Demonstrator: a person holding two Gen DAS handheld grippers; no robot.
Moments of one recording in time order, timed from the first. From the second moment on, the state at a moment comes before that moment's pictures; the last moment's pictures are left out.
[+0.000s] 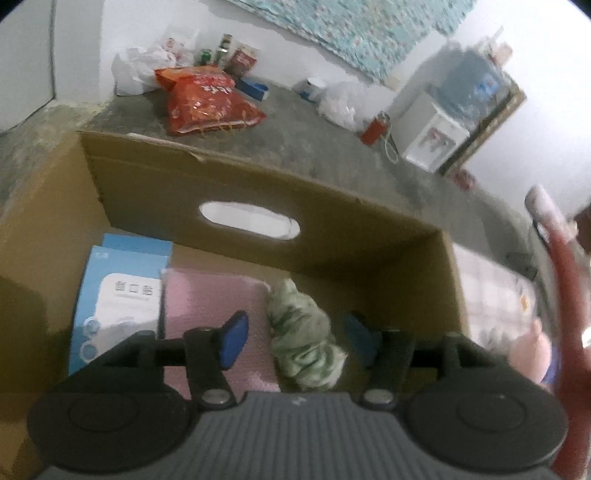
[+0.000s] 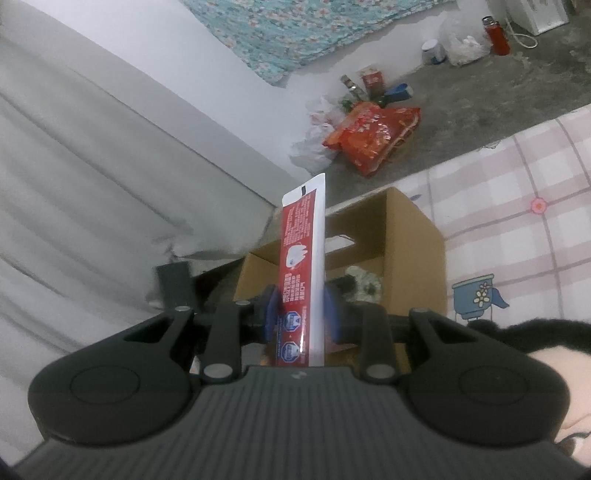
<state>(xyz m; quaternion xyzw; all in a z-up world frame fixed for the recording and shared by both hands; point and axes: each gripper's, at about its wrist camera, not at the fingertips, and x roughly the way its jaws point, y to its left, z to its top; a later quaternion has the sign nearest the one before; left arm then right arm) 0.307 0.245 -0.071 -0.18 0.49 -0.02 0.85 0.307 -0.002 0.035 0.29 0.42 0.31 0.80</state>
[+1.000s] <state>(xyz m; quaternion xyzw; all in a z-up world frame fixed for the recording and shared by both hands) 0.246 0.282 -0.014 -0.24 0.44 0.04 0.87 0.229 0.030 0.075 0.12 0.33 0.22 0.91</state>
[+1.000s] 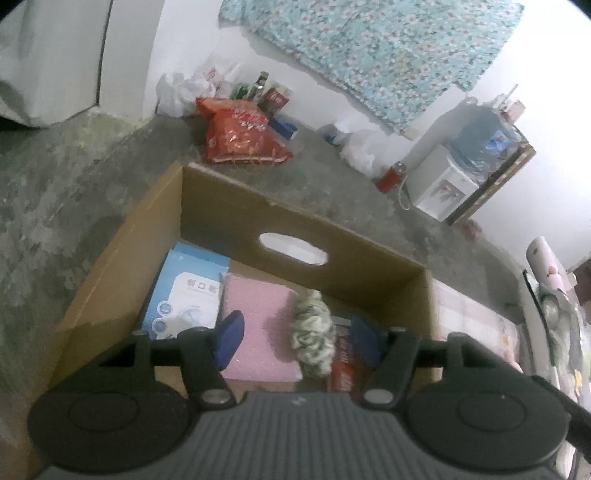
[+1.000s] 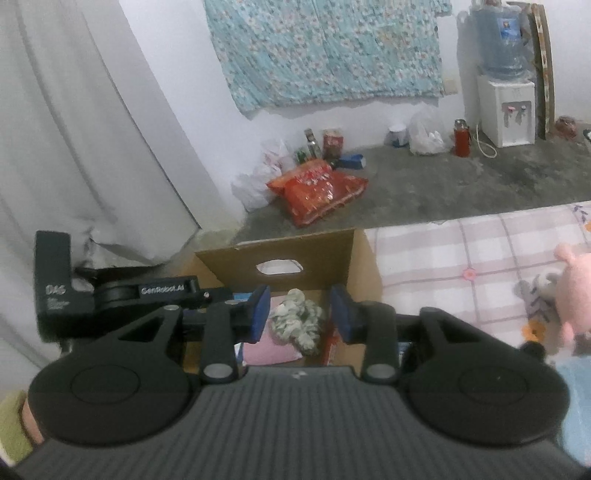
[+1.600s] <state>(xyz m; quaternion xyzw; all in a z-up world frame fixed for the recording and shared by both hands) 0.123 0.161 0.093 -0.13 0.37 -0.07 0.92 0.050 -0.217 0.091 0.17 0.28 0.17 0.93</state>
